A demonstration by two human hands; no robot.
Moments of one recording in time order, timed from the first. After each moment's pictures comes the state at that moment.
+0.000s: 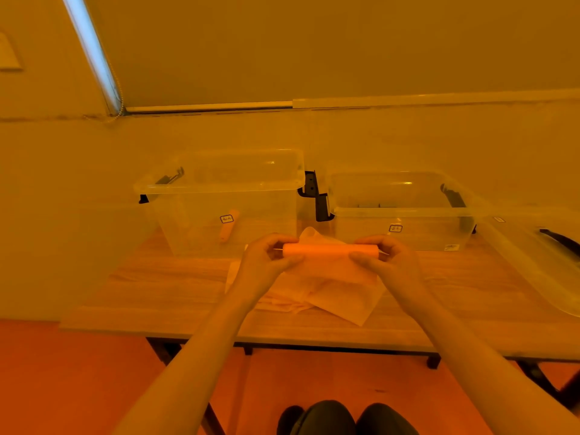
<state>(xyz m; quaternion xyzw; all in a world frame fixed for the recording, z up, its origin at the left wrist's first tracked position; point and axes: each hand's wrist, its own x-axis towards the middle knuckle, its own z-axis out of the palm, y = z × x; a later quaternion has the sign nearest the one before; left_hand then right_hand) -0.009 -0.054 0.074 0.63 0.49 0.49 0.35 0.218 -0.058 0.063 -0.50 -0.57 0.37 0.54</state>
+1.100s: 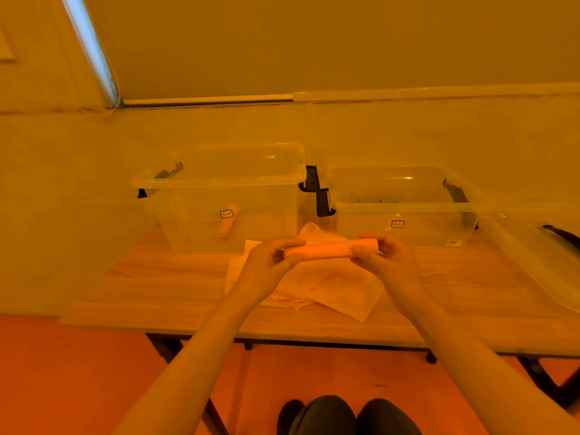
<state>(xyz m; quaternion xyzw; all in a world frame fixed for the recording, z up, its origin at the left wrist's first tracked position) -0.015 -0.050 0.059 0.72 0.47 0.43 0.27 0.209 -0.057 0.054 -0.47 -0.50 0.42 0.59</state>
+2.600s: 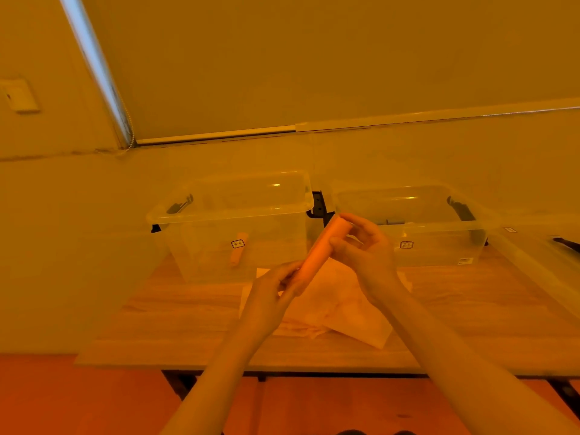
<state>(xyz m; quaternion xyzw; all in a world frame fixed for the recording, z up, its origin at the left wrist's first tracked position) -0.035 -0.049 0.054 0.75 0.46 0.43 0.20 0.153 -0.042 0.102 -0.31 -0.47 0.47 0.67</state>
